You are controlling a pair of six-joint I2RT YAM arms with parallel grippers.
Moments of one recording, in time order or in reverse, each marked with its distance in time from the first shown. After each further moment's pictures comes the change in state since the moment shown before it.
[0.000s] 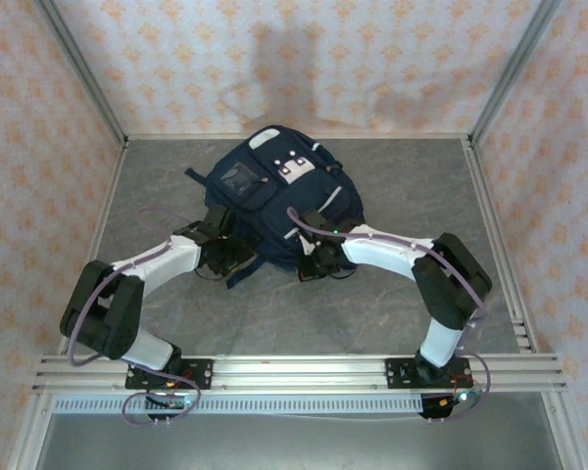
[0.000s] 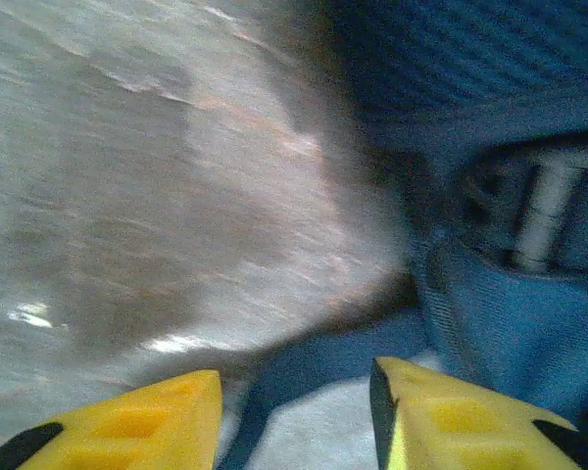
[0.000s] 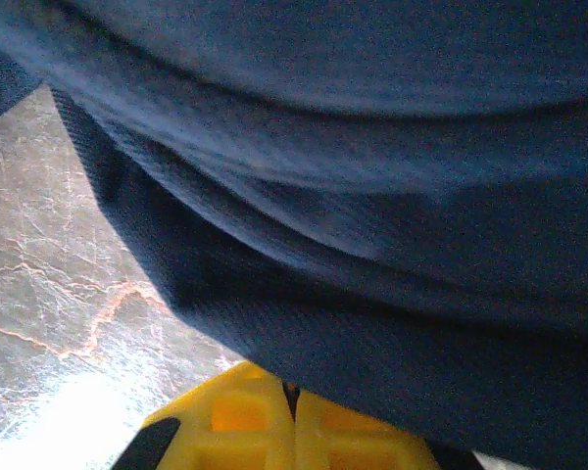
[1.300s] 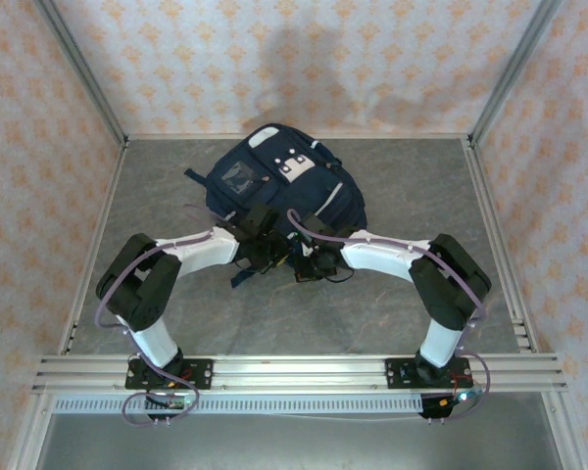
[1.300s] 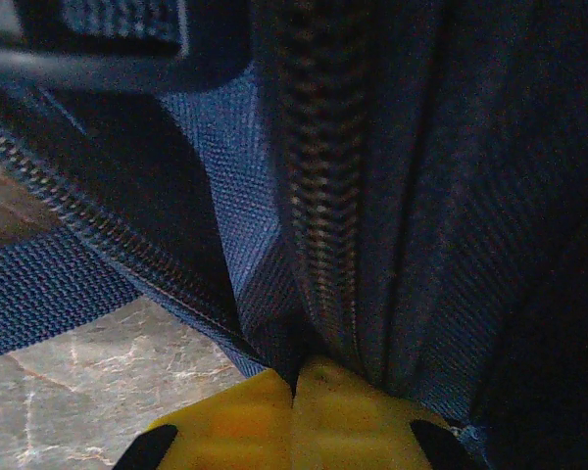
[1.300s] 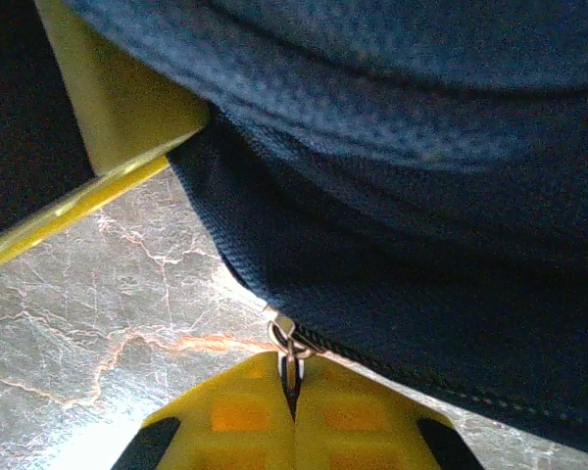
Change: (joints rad) left arm -0.207 0.259 0.184 0.134 0.032 -0.307; right arm 0.013 -0.009 -0.055 0.104 0.049 0.086
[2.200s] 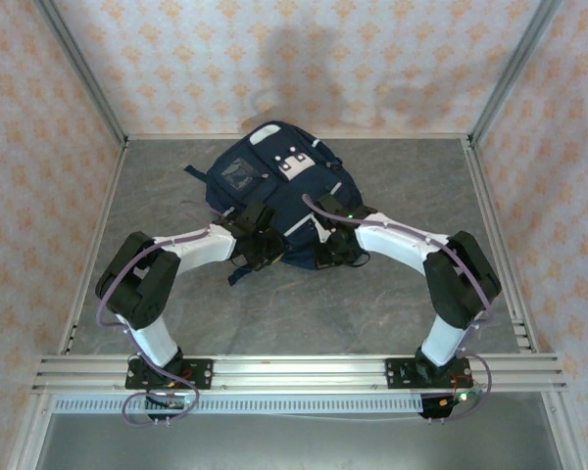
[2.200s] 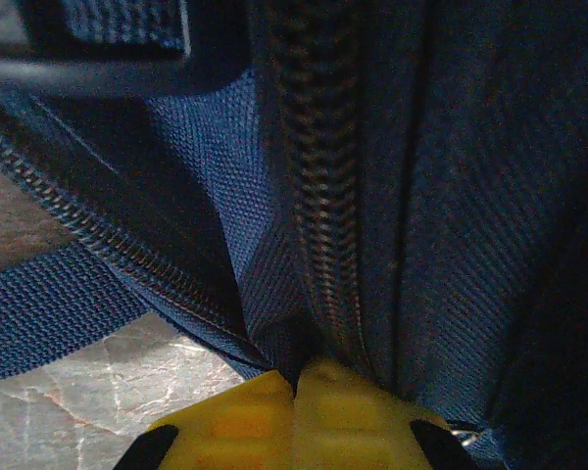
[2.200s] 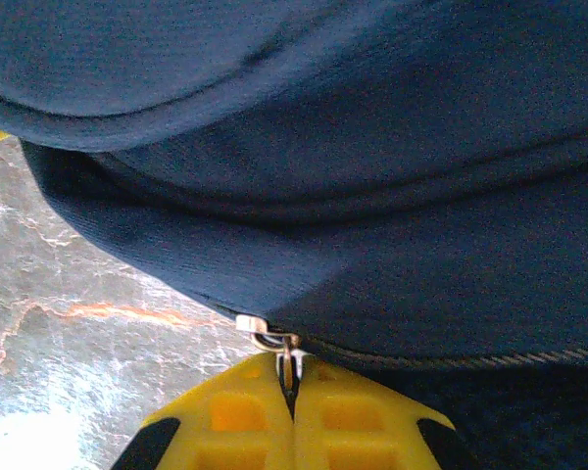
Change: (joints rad) left arm 0.041 0.008 0.002 -0.016 0.000 0.109; right arm -0.151 -0.032 0.092 -0.240 0.023 -0.220
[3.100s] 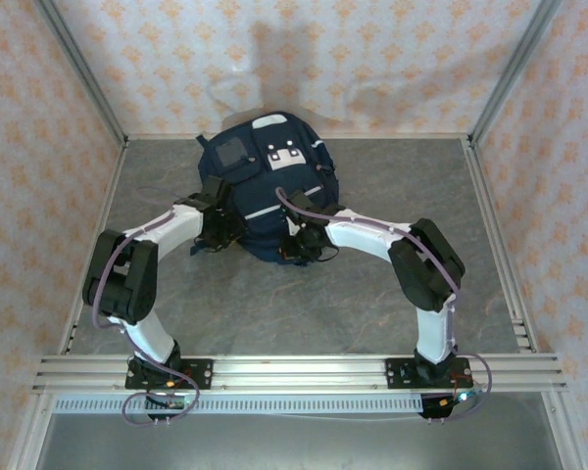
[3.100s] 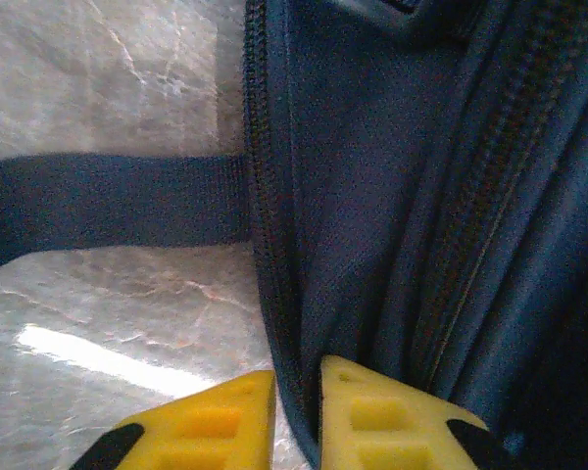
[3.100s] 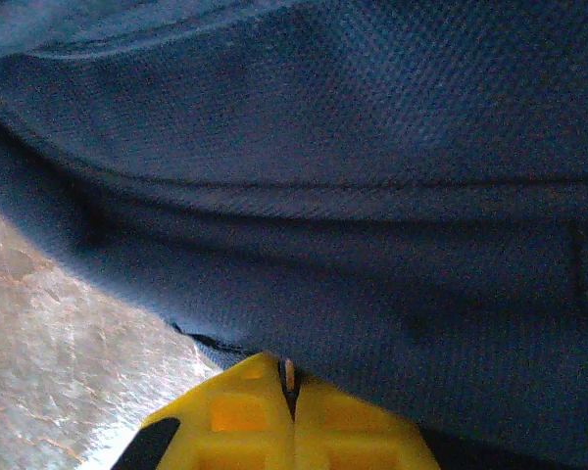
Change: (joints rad) left arm 0.292 -0.054 0.076 -0.225 -0.081 0.231; right arm 0.101 0.225 0.180 0.187 -0.102 0.218
